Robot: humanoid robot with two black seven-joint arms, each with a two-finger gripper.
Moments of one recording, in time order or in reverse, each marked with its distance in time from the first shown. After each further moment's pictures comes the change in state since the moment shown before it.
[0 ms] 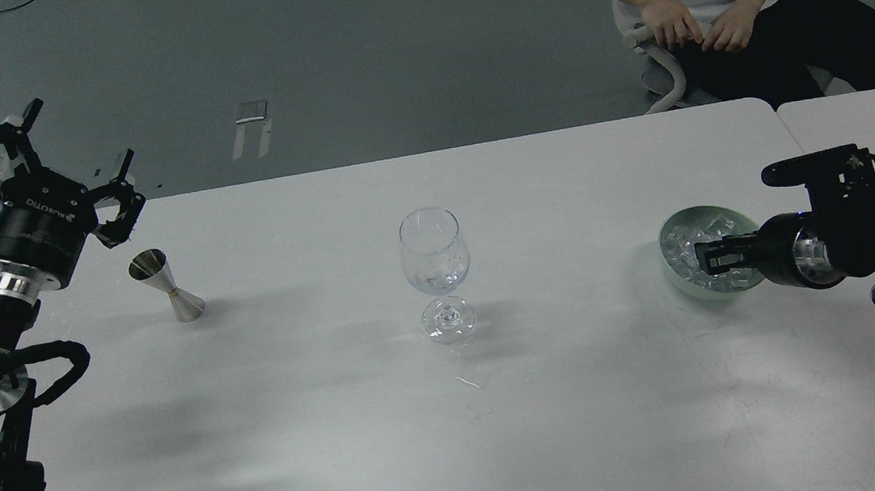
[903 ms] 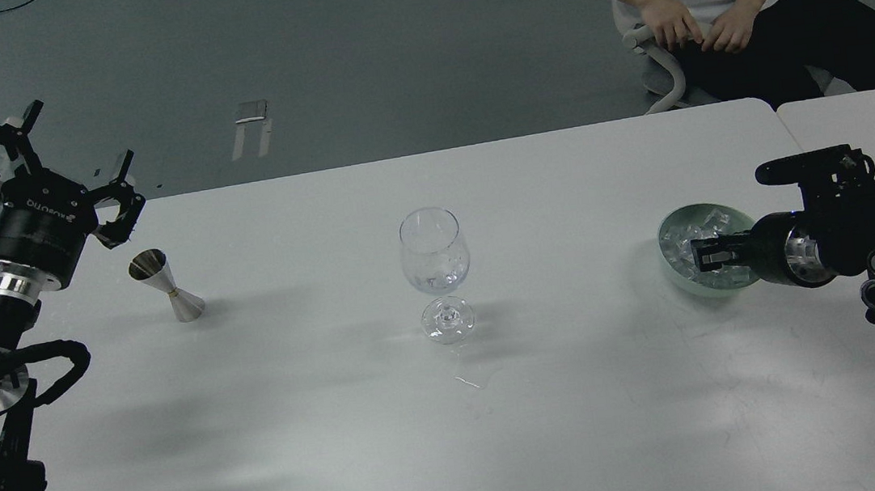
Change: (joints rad) left arm -0.004 -0.003 0.001 0.011 0.000 -0.002 -0.001; right arm 0.001 0.030 0.006 -0.027 0.003 0.007 0.000
